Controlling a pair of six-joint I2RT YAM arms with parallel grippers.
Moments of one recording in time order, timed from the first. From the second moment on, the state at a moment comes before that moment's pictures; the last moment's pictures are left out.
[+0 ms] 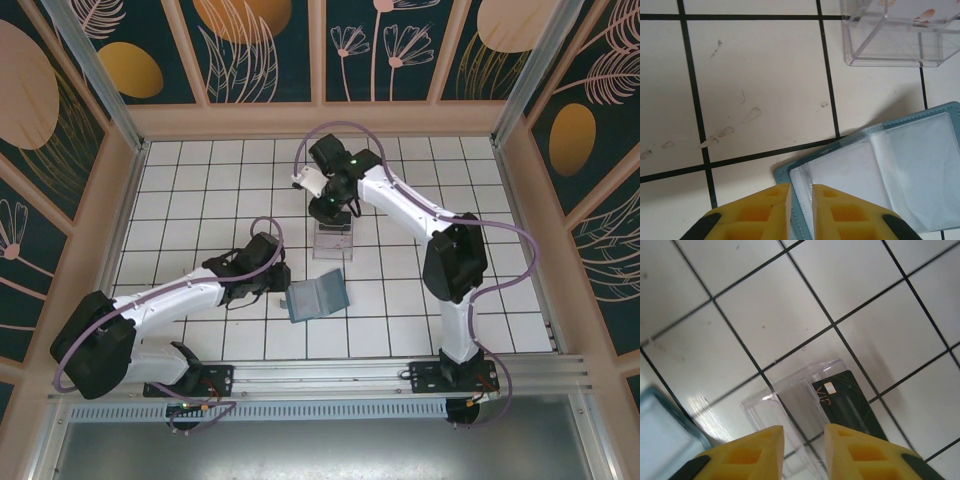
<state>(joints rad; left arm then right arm) -0.74 1.31 0.68 -0.36 -0.01 -0.69 0.69 2.00 1.86 -0.99 -0.10 -0.31</state>
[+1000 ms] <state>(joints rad) -0.60 1.24 0.61 -0.24 0.08 -0.74 0.90 1.80 1.45 -0.90 -0.12 0.64</state>
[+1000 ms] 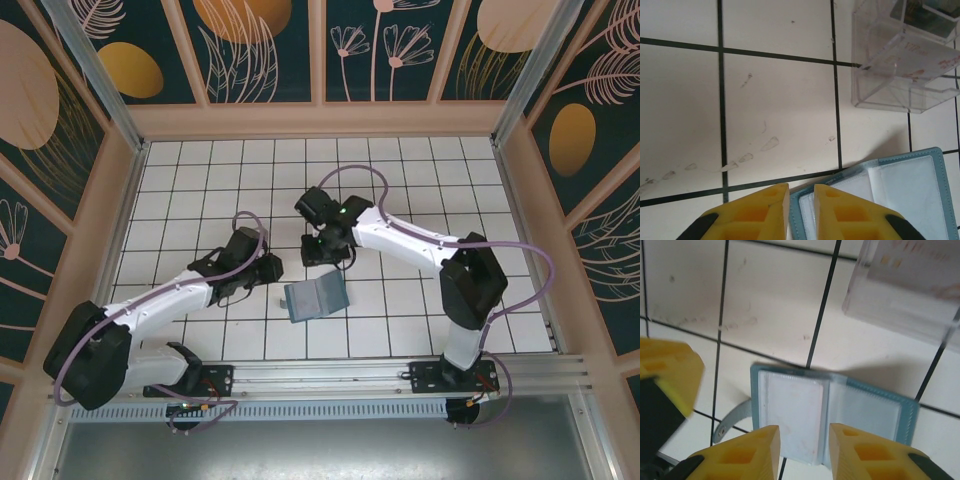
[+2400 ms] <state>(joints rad) -0.46 1.14 0.54 -0.24 0.19 -0.73 1.09 2.05 1.50 -0.95 -0.06 0.68</state>
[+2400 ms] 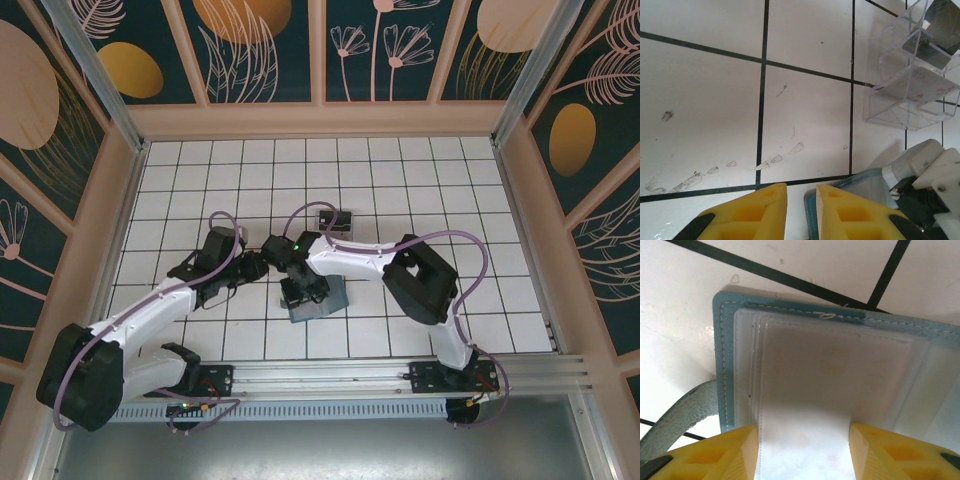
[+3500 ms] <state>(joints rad) -0.45 1.03 0.50 -0.24 0.27 -0.74 1.08 2.01 1.44 -0.64 -0.23 0.84</state>
